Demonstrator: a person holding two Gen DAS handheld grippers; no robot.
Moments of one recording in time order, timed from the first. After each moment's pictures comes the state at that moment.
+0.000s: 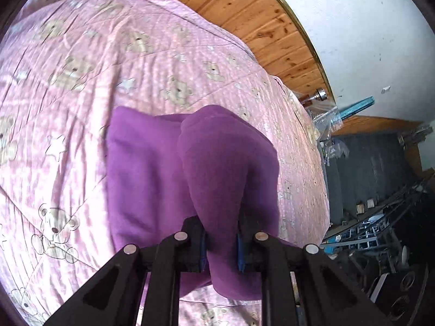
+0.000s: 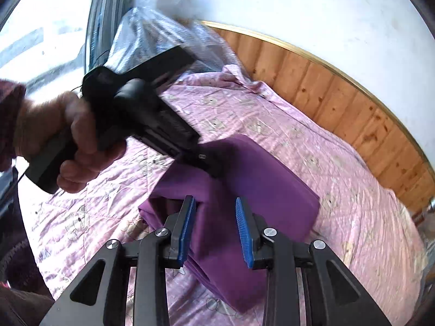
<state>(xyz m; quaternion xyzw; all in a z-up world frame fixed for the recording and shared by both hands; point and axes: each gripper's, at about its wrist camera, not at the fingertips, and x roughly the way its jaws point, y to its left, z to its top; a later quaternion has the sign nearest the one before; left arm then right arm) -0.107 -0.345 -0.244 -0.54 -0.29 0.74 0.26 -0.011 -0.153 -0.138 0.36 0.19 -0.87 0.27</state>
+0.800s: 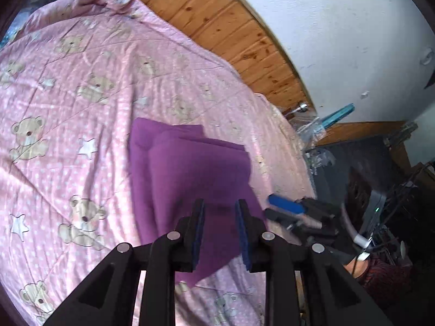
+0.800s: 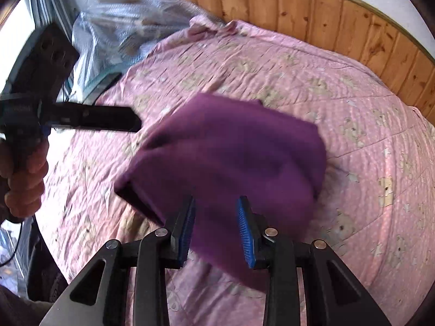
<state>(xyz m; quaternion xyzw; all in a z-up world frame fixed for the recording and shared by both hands) -0.076 -0.377 -0.211 -0.48 -0.29 0.76 0.32 -0.053 -0.168 -0.184 0.52 0.11 -0.81 0.26</state>
